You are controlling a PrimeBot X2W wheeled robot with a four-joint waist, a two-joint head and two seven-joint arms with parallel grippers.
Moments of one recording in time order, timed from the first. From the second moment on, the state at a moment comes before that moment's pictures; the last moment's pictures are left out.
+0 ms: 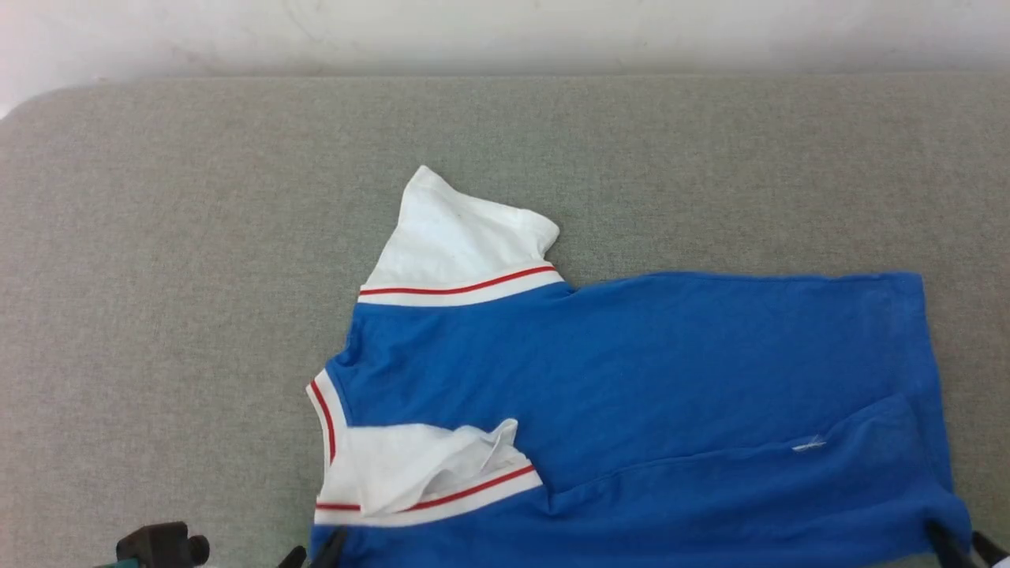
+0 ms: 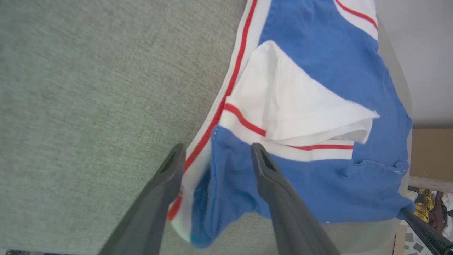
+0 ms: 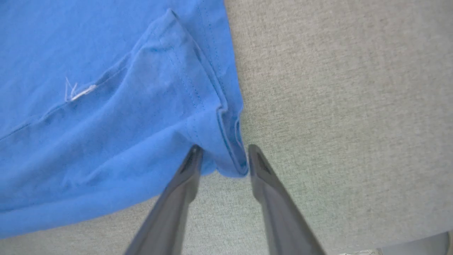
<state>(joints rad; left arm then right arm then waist) 0.35 0.37 -0.14 -0.31 -0.97 0.23 0.37 0.31 -0.05 -0.40 -0.32 0.38 0.13 0.75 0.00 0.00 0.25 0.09</state>
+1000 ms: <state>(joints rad) -0.75 0.60 -0.26 -0.18 -0.65 0.04 0.44 -0.01 -0.05 -0.19 -0.50 0.18 0.13 0.39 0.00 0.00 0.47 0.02</state>
